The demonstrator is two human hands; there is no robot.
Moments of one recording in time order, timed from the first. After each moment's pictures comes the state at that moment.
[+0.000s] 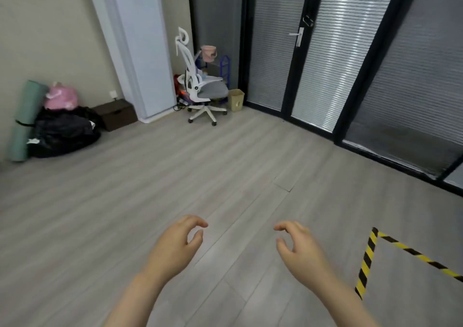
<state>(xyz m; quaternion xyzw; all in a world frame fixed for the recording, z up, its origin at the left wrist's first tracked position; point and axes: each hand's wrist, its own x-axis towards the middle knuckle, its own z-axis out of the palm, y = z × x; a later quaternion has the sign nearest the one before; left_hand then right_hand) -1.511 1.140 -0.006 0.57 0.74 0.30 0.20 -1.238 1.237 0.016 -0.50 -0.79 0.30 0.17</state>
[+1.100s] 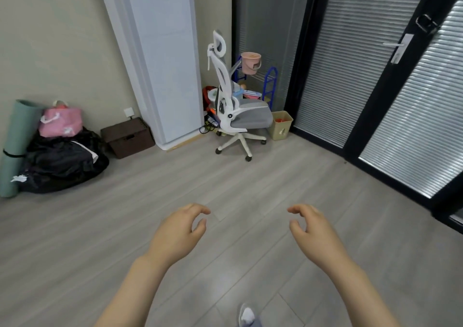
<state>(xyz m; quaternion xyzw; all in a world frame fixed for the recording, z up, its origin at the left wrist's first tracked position) -1.984 1.817 -0.017 0.54 0.79 0.24 0.13 -1.719 1.974 -0.009 -0.46 -0.82 0.28 0.19</state>
